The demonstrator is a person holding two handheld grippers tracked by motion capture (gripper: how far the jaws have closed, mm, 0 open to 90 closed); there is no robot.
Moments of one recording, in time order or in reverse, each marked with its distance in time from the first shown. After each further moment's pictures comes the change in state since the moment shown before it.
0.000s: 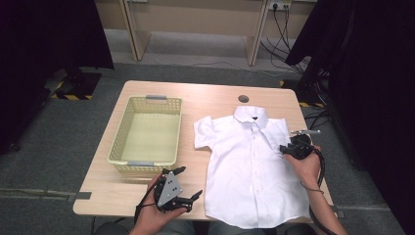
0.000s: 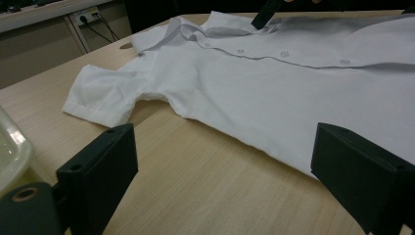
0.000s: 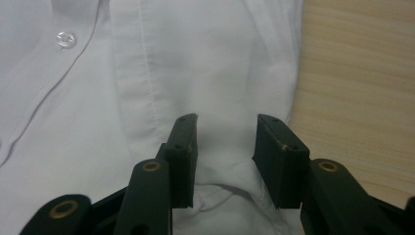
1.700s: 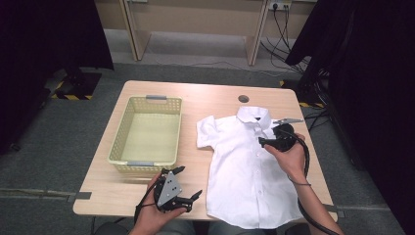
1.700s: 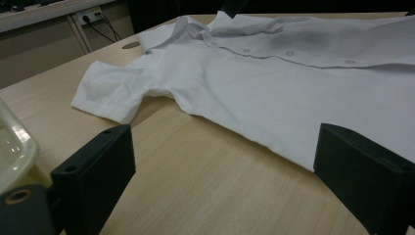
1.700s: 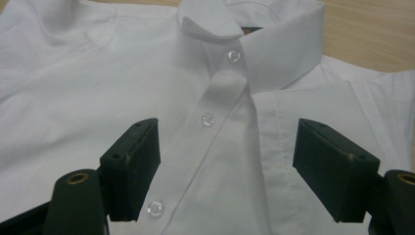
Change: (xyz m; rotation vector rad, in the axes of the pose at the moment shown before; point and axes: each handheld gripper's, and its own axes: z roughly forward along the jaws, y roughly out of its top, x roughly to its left) left arm 0.000 0.000 0.000 -0.003 0.007 -0.009; right arm 0.064 0.043 -0.016 -0.051 0.092 -0.096
